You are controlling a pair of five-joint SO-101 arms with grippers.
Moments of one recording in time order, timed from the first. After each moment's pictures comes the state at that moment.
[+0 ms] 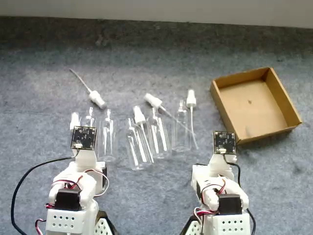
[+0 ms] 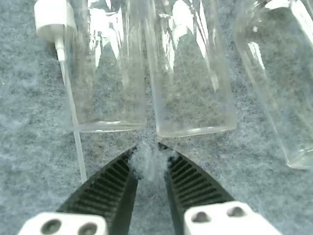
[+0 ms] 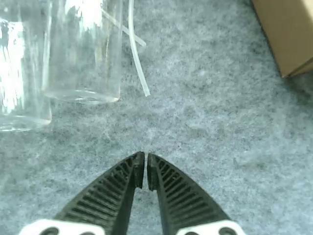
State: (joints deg) left arm -2.1 -104.3 95.9 75.1 6.5; right arm -7.5 -104.6 95.5 71.3 -3.5
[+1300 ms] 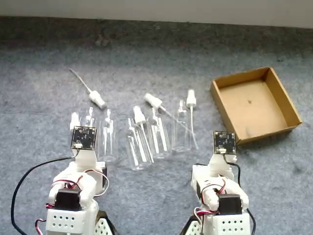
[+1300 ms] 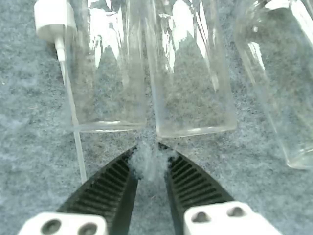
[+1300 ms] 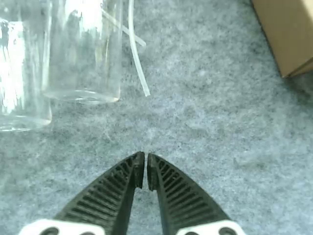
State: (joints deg) left arm -2.1 -104.3 95.9 75.1 6.5; right arm -7.5 -104.6 95.5 71.3 -3.5
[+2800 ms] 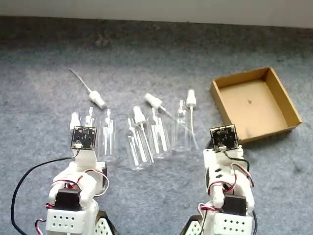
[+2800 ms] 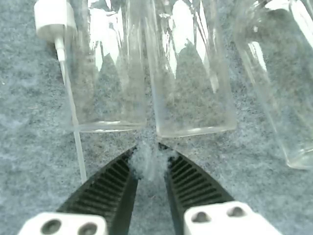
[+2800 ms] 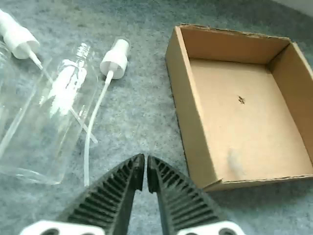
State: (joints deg) left arm -2.1 -104.3 95.9 75.1 6.5; right arm 3.3 -104.6 95.5 47.8 23.6
